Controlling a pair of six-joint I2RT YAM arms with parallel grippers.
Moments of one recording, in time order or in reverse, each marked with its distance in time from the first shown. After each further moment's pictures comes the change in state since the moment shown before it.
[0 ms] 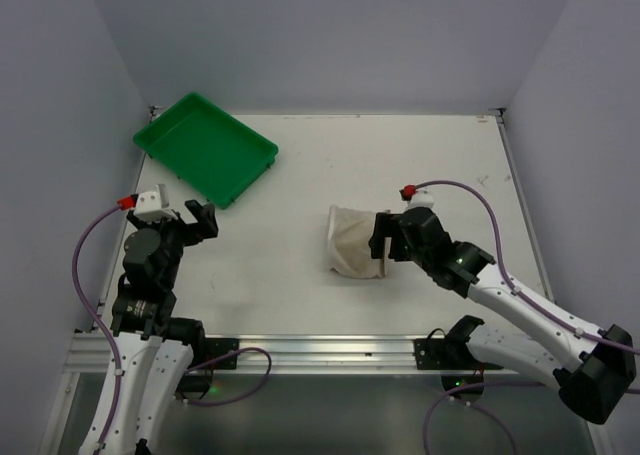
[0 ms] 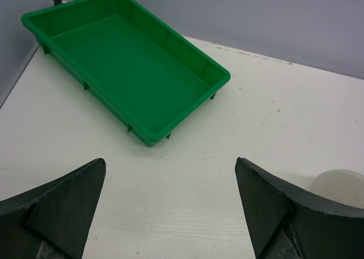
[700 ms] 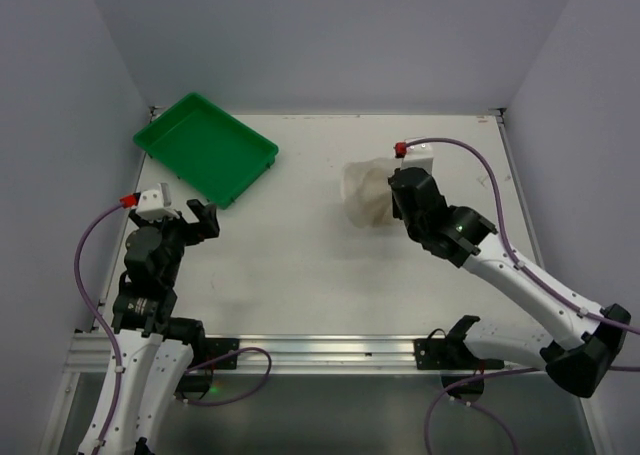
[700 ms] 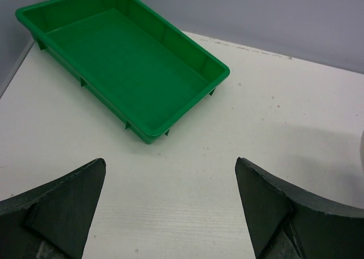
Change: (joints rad) left arm 0.000 0.017 0.000 0.000 0.013 0.000; right arm -0.007 0.140 0.323 -0.104 0.289 -0.235
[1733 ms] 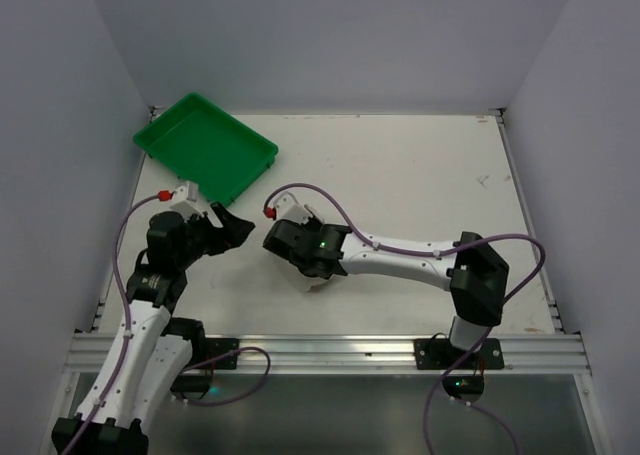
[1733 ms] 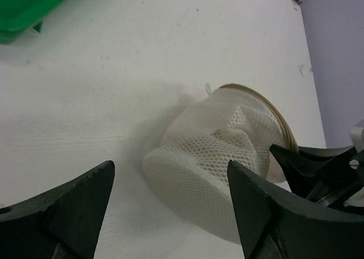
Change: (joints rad) left arm -0.007 0.158 -0.048 -0.026 0.385 -0.293; right arm 0.477 0.715 0.354 -0.138 0.266 -0.102
